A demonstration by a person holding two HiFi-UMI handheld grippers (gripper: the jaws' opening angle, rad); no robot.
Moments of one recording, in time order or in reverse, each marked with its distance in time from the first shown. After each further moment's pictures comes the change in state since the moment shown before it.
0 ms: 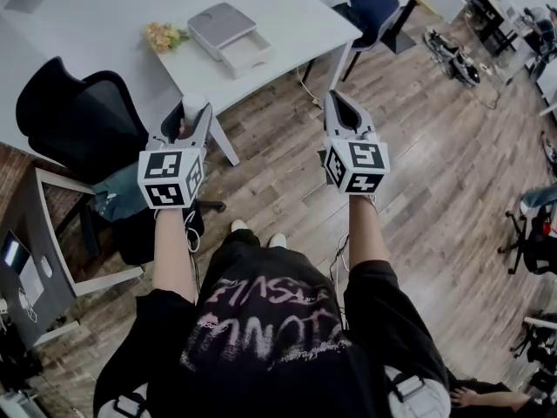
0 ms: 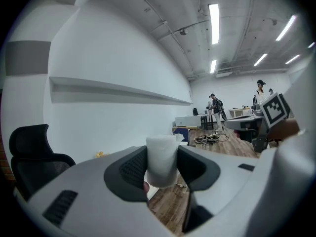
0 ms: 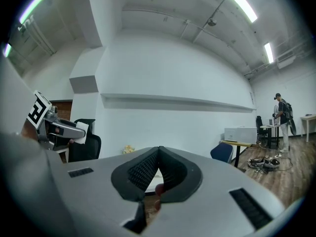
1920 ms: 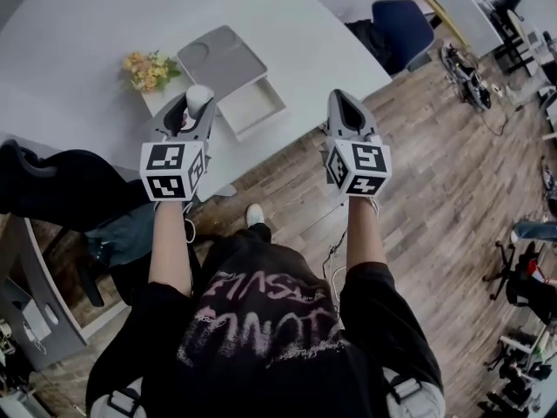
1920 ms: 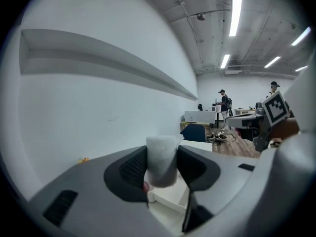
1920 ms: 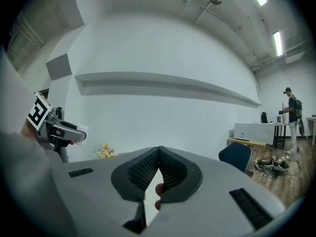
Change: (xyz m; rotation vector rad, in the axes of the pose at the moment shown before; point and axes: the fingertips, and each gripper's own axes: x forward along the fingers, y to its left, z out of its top) left arm 0.287 0.143 -0.004 -0.064 0.078 -0.009; right arm 0.306 -0.080 -0.007 -0.006 0.071 0.003
